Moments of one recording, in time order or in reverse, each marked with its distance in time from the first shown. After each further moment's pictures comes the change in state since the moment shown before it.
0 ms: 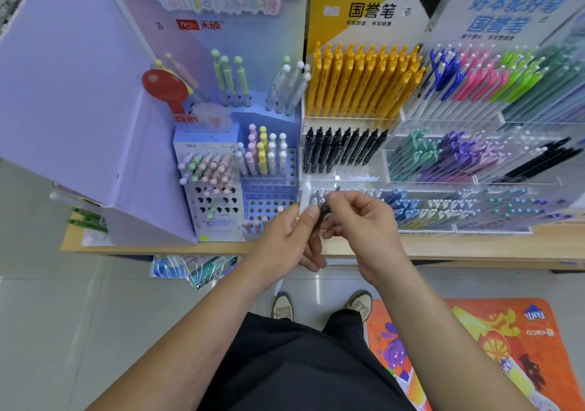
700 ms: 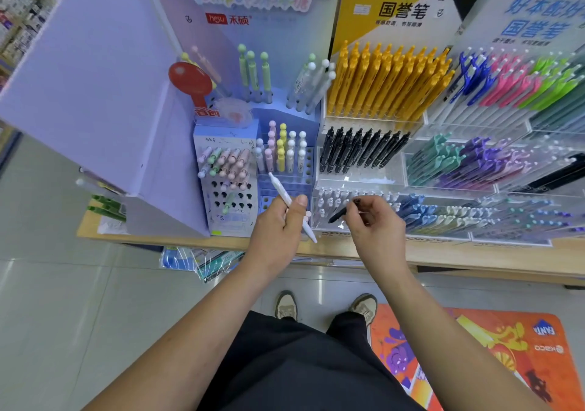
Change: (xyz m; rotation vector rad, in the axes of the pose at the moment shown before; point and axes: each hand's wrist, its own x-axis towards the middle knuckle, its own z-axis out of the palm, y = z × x) left_hand 0.007 -0.020 -0.024 0.150 0.324 0.079; right_hand 0.027 0.053 -0.011 -0.460 0.162 -0.233
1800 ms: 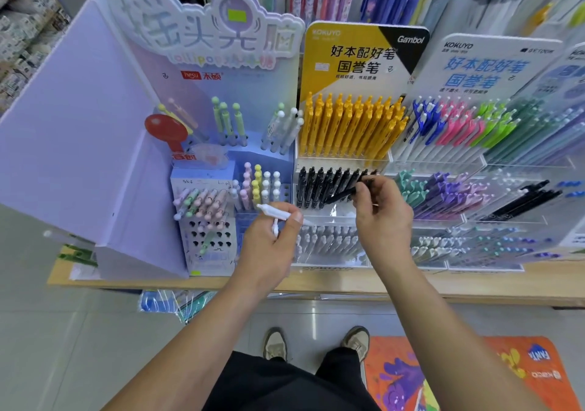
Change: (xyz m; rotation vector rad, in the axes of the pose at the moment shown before) left_hand 0.011 0.057 0.013 -0.098 0.002 0.145; right_hand 0.055 -0.056 -0.038 -0.056 0.173 -0.243
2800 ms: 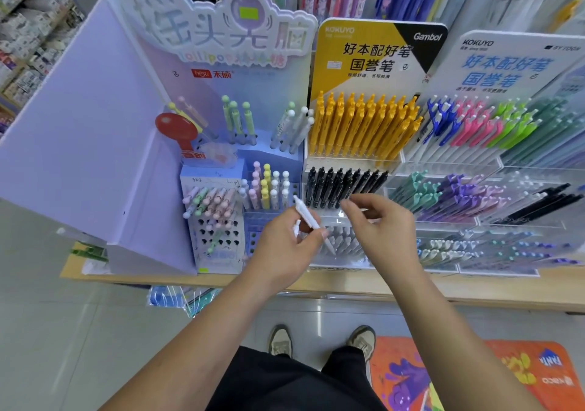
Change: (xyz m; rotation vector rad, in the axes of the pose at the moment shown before) left_hand 0.011 -0.006 0.001 0.176 -0.122 0.018; right_hand -0.007 -0.005 -0.001 -0.129 -0.172 0.067
